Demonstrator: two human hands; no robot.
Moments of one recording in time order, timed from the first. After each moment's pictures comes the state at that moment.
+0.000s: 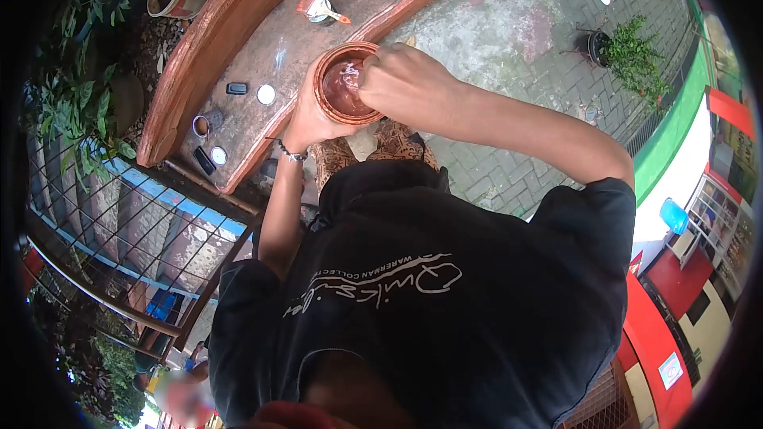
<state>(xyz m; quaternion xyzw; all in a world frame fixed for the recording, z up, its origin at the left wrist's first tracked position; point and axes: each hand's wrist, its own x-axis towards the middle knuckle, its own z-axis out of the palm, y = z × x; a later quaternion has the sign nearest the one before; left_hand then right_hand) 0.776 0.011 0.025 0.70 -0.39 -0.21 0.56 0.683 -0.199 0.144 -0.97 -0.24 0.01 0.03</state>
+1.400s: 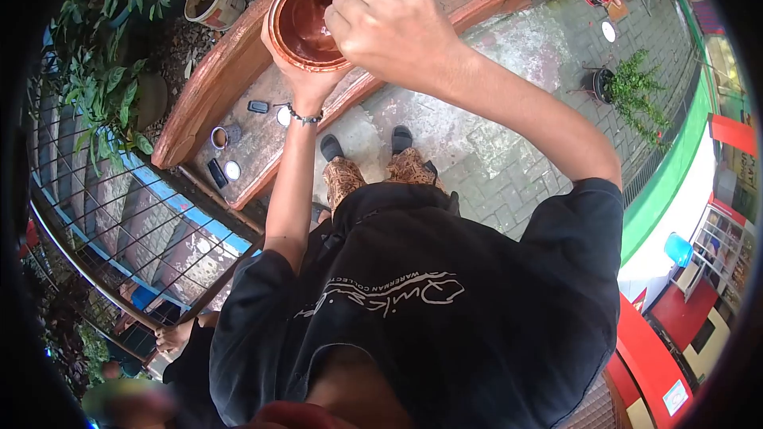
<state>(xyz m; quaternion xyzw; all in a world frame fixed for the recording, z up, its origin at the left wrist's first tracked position) 0.840 -0.036 0.087 0.65 -0.38 0.19 0.63 0.748 -0.187 0.209 -0.89 -0.18 -0.40 -0.13</state>
